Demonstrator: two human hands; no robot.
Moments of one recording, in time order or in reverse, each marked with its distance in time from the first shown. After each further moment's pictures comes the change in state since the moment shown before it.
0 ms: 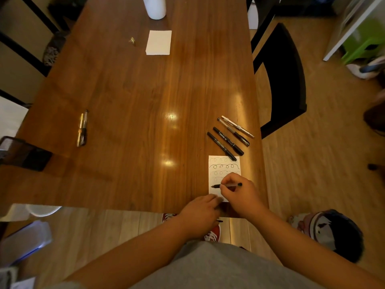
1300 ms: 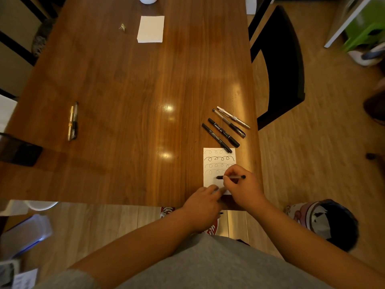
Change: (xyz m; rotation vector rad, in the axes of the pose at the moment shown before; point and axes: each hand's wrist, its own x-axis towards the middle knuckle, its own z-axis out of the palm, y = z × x) left_hand 0.017 0.016 -0.006 -0.019 -0.031 -0.026; right_hand 0.003 0.015 -0.010 -0.015 0.050 0.015
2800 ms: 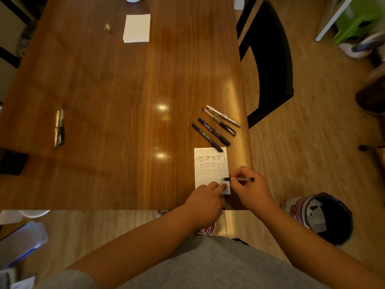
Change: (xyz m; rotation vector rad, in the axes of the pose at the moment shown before) left_hand 0.027 0.010 -0.010 0.024 -0.046 0.018; right_hand -0.008 0.024 -0.030 -0.008 0.069 0.064
